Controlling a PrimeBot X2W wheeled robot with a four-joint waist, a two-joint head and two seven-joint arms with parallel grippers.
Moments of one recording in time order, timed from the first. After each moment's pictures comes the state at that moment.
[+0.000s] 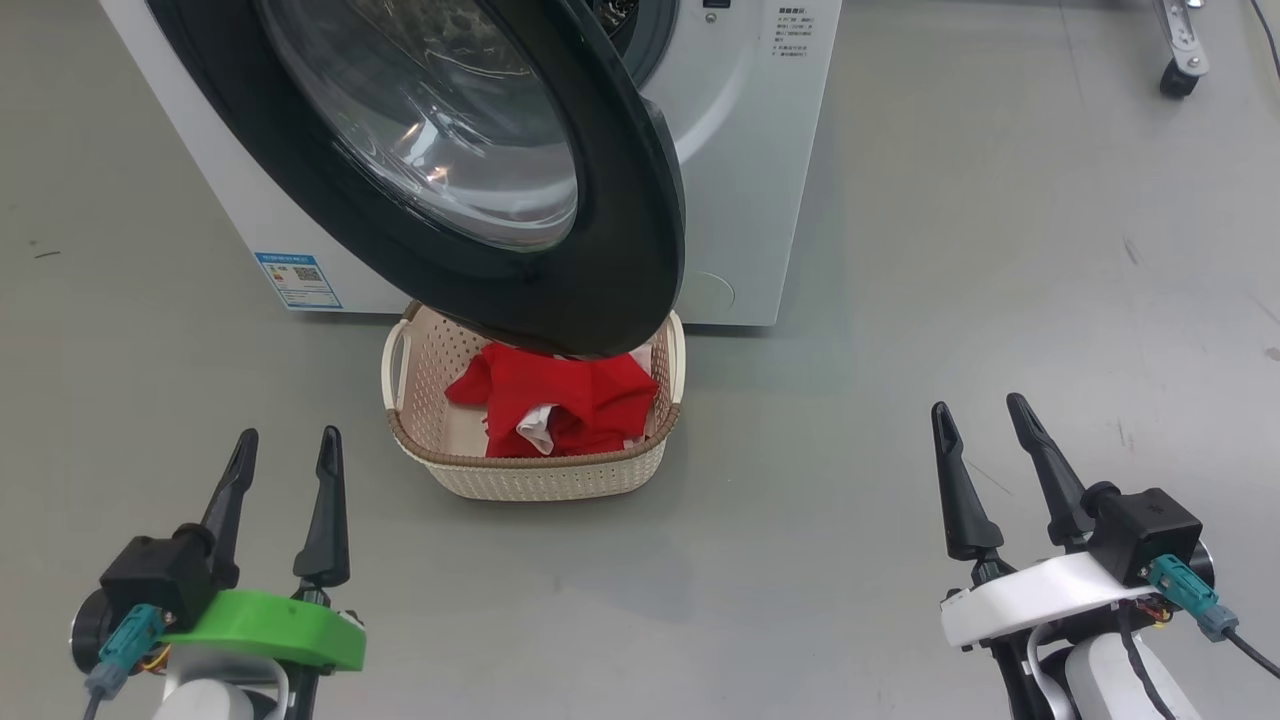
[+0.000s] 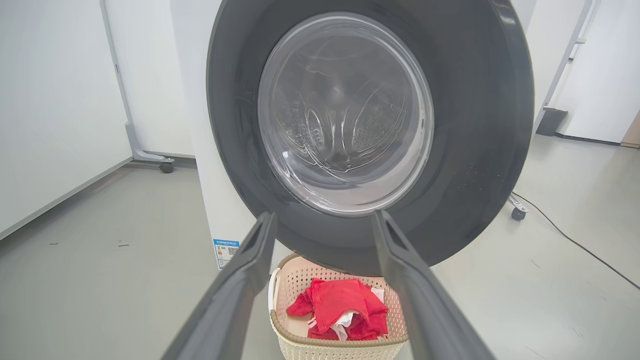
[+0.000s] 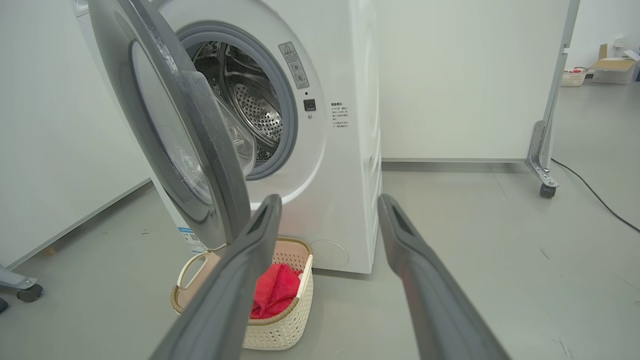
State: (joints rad) left arm -0.09 0.14 -0.17 0.18 -0.47 -0.07 -0.26; right arm -0.03 -0.10 0.20 0.11 0.35 0.11 -0.25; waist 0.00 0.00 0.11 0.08
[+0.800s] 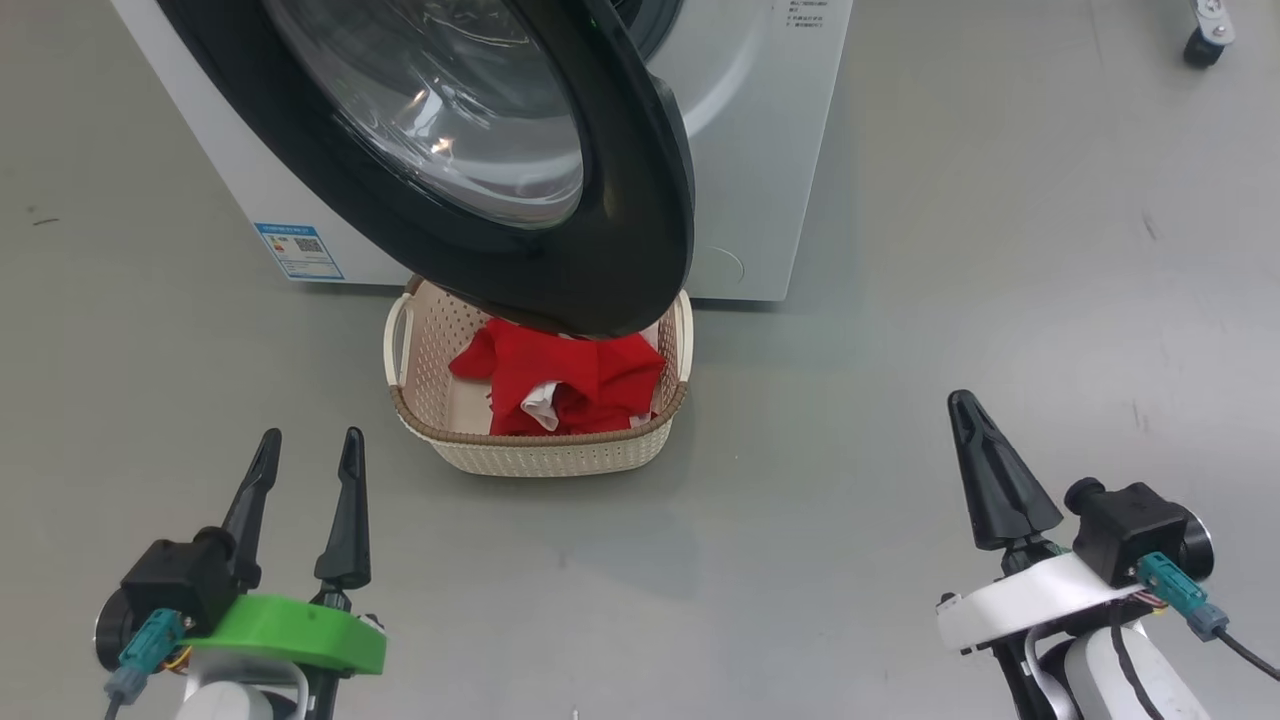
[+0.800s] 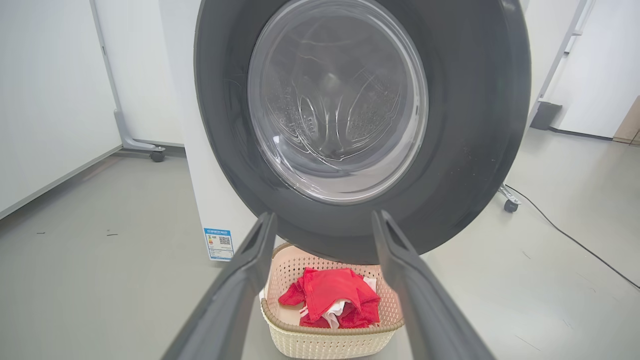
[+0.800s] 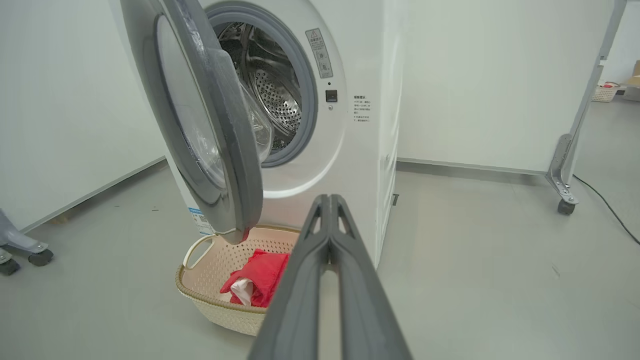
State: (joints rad) left arm -0.08 0.10 -0.15 0.17 -0.44 -0.10 -0.26; right arm -0.04 -0.14 0.24 0.08 0.31 0.12 -0.25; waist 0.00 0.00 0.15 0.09
